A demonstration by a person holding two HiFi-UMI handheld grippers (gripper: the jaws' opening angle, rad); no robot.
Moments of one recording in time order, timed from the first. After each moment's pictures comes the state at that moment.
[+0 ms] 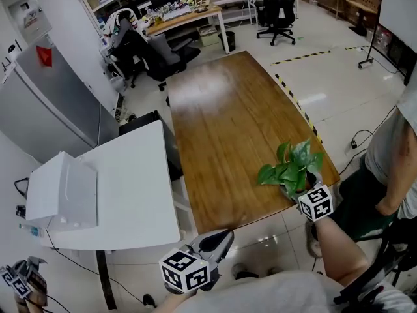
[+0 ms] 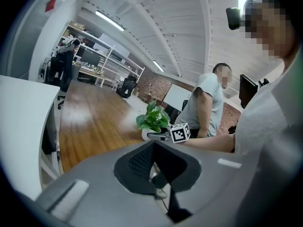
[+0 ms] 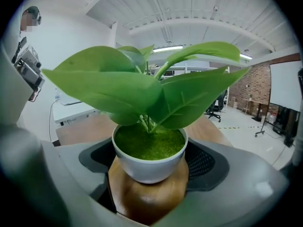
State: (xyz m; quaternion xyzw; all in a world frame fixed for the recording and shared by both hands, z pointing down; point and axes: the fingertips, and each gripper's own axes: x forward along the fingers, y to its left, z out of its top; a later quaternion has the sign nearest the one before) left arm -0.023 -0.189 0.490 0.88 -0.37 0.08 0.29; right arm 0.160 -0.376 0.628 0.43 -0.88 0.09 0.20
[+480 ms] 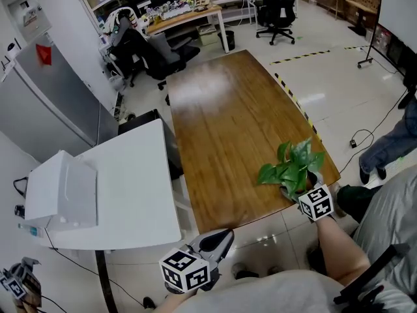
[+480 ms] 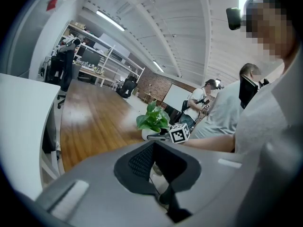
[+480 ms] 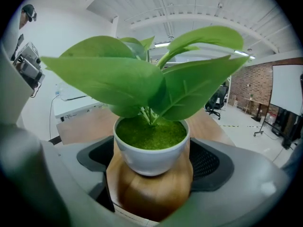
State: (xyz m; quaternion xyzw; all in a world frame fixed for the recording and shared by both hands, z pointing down) left arm -0.026 -0.188 0.495 0.88 -0.37 0.08 0.30; right arm 0.163 -0.373 0.642 0.43 -0.87 0.10 0.23
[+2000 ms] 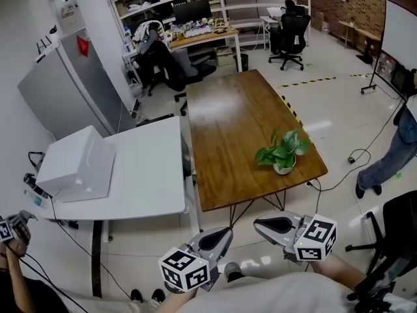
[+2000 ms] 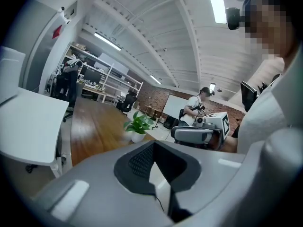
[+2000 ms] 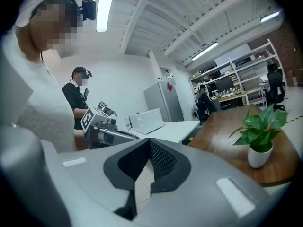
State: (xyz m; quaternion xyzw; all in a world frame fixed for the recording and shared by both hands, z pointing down) left arm 0.001 -0.038 0.429 0.88 -0.42 0.03 0.23; right arm 0.051 -0.049 0.415 0.11 -0.98 0.13 0.07
